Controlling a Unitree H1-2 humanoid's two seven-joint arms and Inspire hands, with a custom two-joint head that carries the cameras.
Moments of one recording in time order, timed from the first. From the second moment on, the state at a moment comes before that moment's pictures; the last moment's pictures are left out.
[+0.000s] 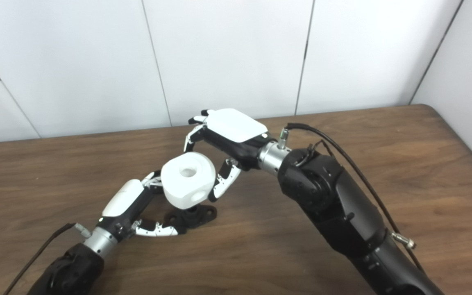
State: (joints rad) left arm -0.30 0.29 -0.32 0.20 0.54 -0.31 -0.10; right arm -0.55 -0.36 0.36 -0.30 -0.69 0.13 0.55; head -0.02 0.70
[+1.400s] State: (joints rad) left arm -0.28 0.28 -0.33 0.16 0.54 -0.28 -0.12; right arm -0.50 -0.36 0.36 -0.20 -0.72 0.07 0.53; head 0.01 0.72
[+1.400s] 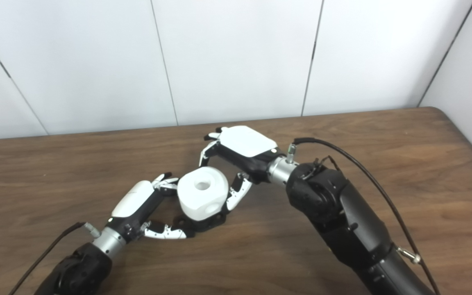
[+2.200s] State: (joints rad) left arm -0.28 0.28 -0.33 0.14 0.55 -0.26 -0.12; right arm -0.49 -0.35 0.37 -0.20 -0.73 0.07 0.50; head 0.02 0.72
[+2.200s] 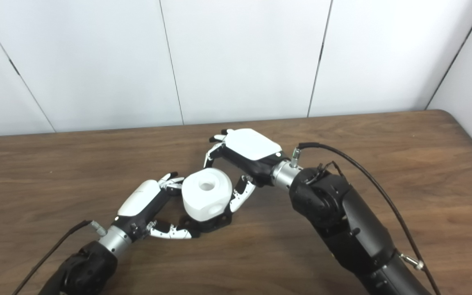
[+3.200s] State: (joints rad) left arm -0.28 0.27 -0.33 0.13 0.55 -0.24 -0.13; right arm -0.48 -0.35 0.38 -0.20 -0.72 0.03 0.49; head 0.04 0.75
